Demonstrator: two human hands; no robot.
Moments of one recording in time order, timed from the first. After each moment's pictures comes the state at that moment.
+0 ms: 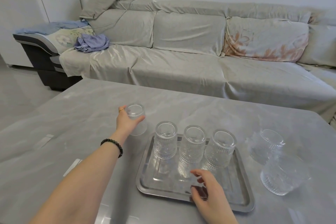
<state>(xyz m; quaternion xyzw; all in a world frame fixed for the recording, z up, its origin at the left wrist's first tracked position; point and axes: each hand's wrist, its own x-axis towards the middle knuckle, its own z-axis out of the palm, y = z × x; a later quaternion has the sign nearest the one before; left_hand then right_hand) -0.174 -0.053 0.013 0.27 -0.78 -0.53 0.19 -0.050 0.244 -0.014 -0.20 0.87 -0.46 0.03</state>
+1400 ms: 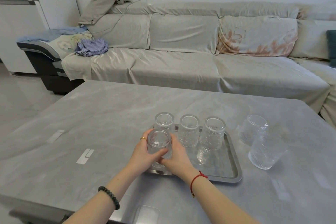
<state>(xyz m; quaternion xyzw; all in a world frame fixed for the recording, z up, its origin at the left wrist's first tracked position) -0.036 0.038 0.001 0.07 -0.81 -0.58 0.09 -0.060 0.167 0.009 -0.19 0.84 -0.51 0.08</state>
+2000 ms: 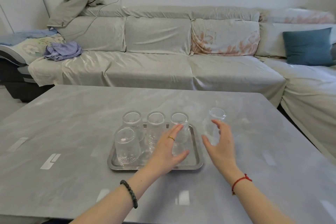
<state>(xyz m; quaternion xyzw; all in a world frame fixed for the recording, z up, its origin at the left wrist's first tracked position) -0.033 0.187 0.036 -0.17 -0.88 -0.42 0.12 -0.060 0.361 0.036 -0.07 0.84 -0.47 -0.25</state>
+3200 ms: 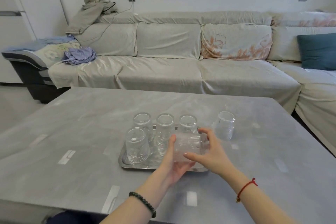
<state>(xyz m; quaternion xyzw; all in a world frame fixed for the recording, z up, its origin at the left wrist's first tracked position) -0.019 0.205 0.037 0.16 -0.39 -0.90 -0.14 -0.042 0.336 0.050 -0.15 0.83 -0.53 -0.03</state>
